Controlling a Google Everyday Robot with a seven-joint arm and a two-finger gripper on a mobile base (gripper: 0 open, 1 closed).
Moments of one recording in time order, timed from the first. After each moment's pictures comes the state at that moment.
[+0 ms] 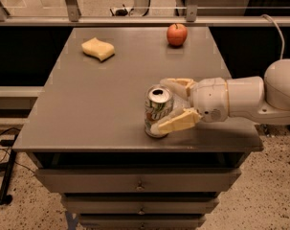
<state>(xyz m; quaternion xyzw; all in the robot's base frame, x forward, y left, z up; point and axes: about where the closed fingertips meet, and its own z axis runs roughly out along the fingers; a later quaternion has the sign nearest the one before) 0.487 -0.053 0.875 -0.52 0.62 0.35 0.48</state>
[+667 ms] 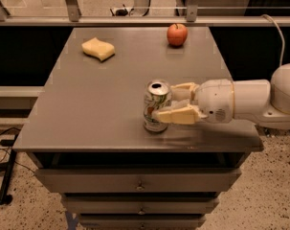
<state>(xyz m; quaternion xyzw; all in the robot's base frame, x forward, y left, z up) 0.486 -0.062 0.880 -0.48 0.63 0.37 0.48</state>
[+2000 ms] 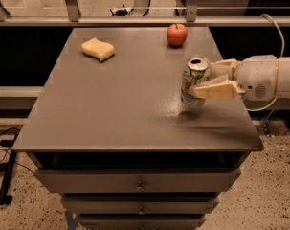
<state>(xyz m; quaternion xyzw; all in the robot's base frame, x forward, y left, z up) 0.531 -0.160 0.917 -0.45 0.68 0.27 0.51</state>
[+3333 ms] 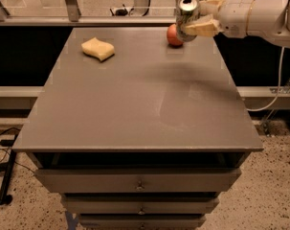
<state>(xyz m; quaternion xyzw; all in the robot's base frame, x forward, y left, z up) 0.710 -0.165 0.996 -0.49 0.60 0.13 0.62</state>
